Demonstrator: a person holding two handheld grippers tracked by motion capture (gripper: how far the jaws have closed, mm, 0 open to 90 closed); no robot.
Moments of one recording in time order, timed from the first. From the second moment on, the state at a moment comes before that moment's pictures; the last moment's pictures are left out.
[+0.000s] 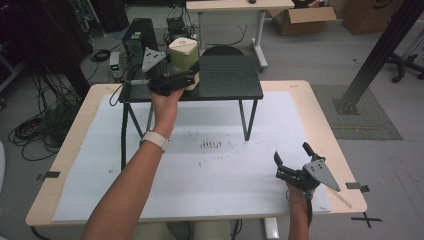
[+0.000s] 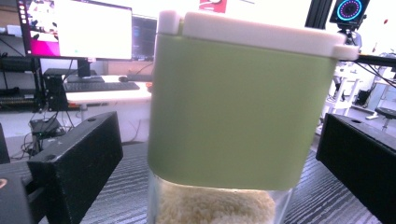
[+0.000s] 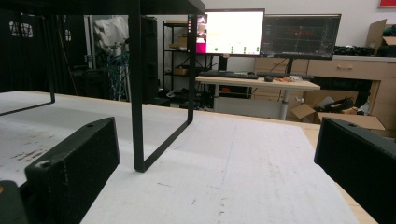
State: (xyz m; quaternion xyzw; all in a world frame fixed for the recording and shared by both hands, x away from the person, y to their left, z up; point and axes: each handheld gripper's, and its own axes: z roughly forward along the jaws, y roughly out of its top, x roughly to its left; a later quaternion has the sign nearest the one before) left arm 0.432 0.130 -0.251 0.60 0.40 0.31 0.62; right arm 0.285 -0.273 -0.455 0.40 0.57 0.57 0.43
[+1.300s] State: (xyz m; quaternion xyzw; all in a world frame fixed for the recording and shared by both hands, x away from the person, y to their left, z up) left arm 0.343 0.167 -0.270 0.60 0.34 0.33 0.65; right arm 0.286 -0.273 -0.455 0.40 0.57 0.57 0.43
